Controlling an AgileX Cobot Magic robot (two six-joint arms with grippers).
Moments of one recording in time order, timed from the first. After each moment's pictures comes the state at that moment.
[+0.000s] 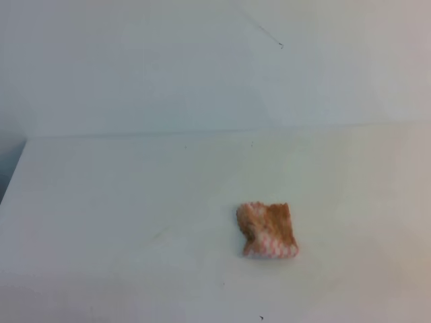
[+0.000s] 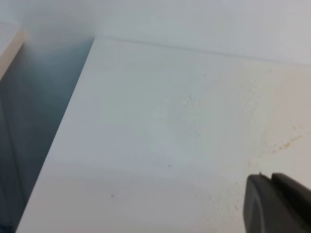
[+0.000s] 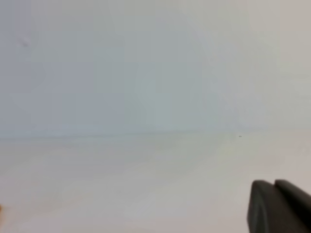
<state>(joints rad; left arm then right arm) -0.06 0.00 0.00 0.04 0.33 -0.30 0.07 0.08 -0.19 -0.30 0.33 0.26</state>
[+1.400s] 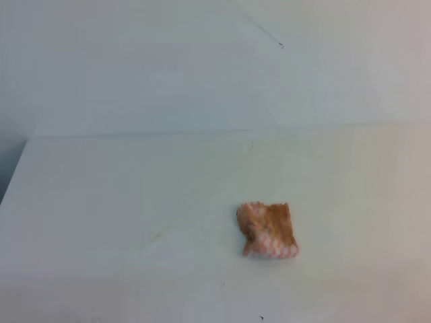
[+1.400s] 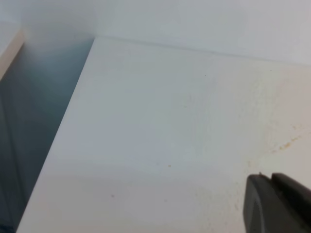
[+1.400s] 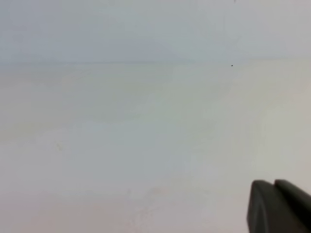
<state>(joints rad) -0.06 0.00 0.00 0.04 0.33 -0.30 -0.06 -0.02 0.02 -0.15 0.31 0.08</state>
